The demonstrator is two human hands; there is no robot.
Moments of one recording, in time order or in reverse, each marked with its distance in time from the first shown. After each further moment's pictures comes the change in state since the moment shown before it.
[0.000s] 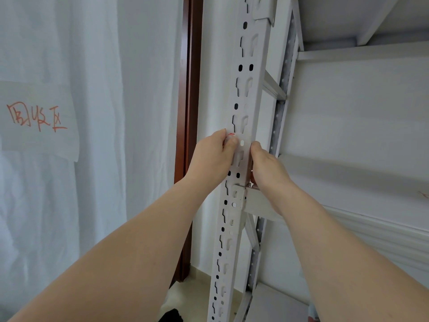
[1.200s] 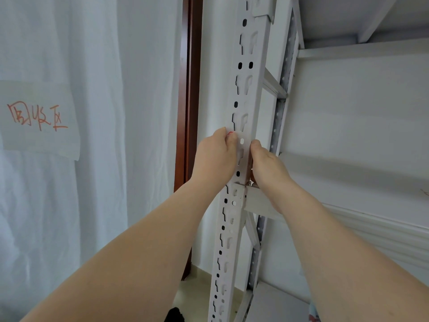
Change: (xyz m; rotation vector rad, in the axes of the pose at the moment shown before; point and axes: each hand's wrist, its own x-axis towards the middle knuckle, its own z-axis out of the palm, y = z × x) left_hand -0.003 0.009 0.007 0.021 0.067 -0.074; right_hand 0.002 0.001 0.000 -0.017 0.009 -0.014
